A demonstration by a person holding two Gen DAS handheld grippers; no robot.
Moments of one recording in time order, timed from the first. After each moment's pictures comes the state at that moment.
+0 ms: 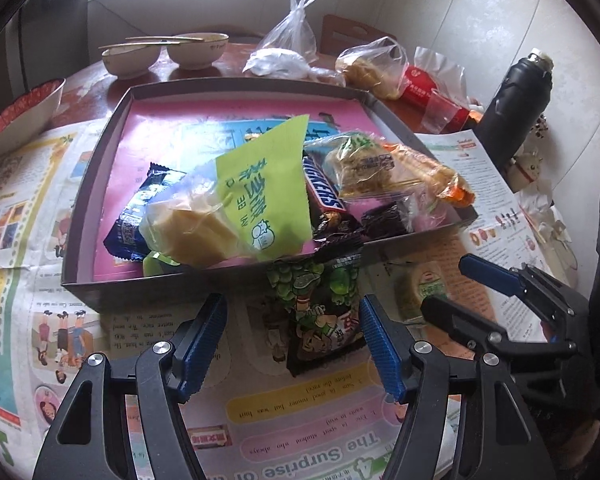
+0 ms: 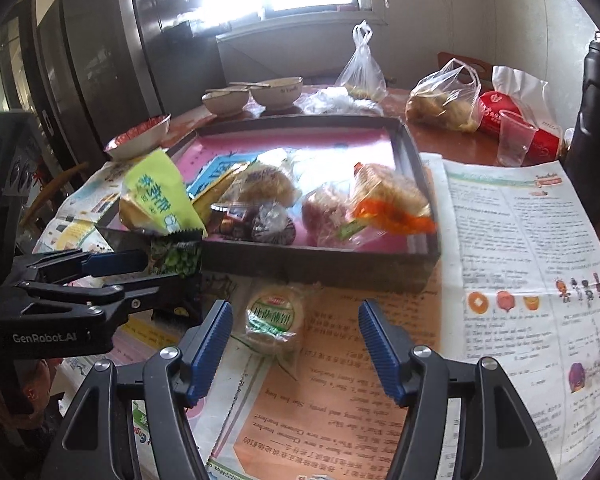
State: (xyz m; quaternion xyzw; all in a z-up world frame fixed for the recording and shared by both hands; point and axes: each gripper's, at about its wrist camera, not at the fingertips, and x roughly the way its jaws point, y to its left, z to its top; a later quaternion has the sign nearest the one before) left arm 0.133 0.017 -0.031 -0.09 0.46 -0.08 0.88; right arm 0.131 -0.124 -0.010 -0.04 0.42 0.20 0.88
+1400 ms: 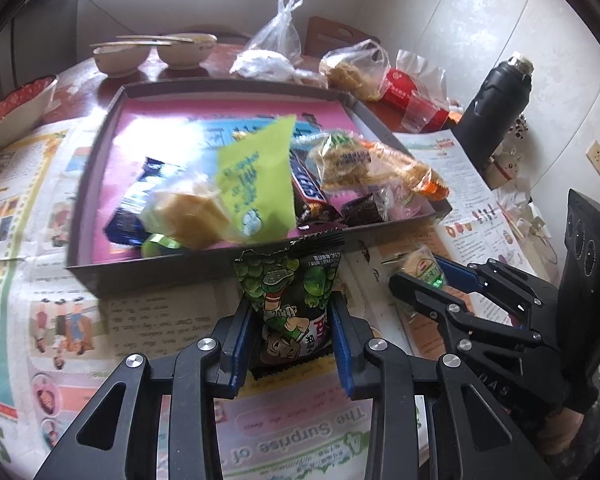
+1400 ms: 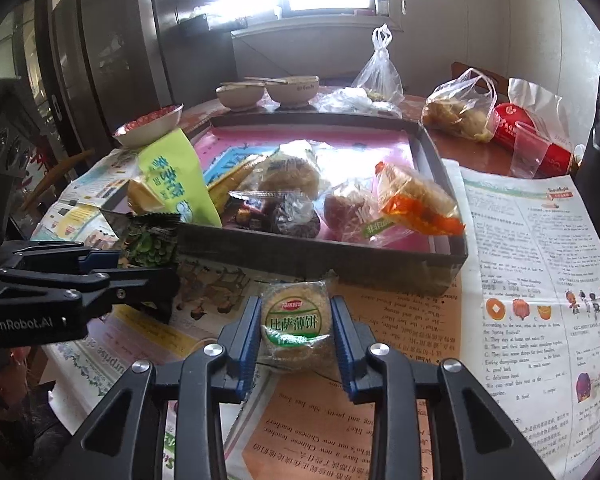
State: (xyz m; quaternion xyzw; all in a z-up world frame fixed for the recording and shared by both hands) left arm 0.114 0.026 -0.019 -0.10 0.45 -0.11 0.88; right arm 0.123 -0.113 -0.008 -0.06 0.40 0.21 0.89
